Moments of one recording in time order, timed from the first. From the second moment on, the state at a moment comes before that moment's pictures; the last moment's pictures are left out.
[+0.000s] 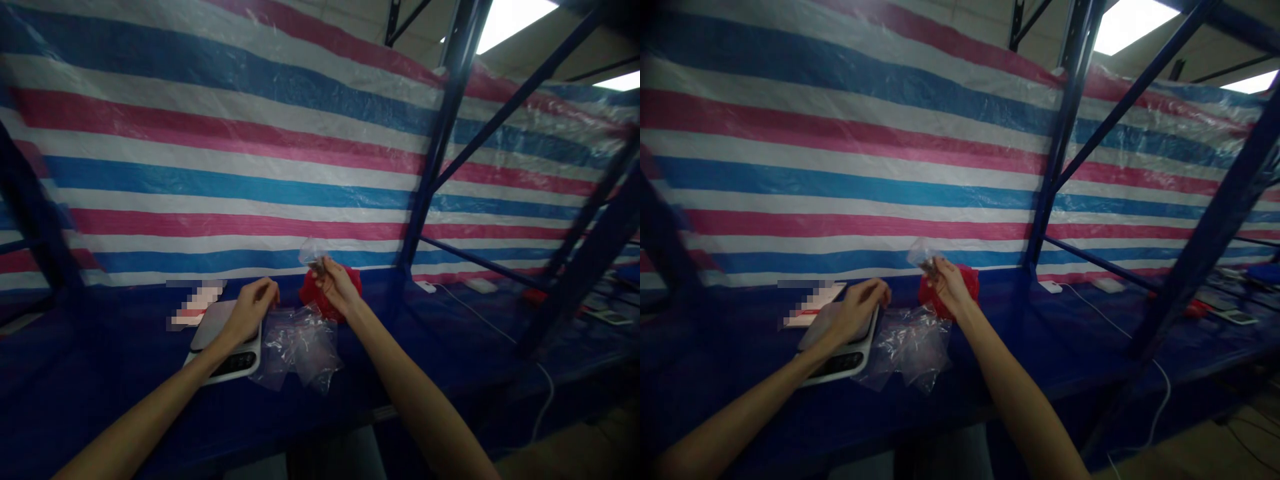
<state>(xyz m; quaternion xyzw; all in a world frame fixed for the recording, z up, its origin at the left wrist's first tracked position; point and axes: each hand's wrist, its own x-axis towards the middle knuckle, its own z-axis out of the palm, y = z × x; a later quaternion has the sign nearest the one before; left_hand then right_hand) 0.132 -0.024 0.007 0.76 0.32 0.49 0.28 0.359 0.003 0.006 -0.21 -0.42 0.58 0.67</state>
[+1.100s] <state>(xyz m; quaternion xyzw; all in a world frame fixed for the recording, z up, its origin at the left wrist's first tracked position) 0.262 -0.034 0.006 0.97 0.14 0.18 -0.05 0.511 0.023 0.026 -0.31 -0.68 0.36 0.56</state>
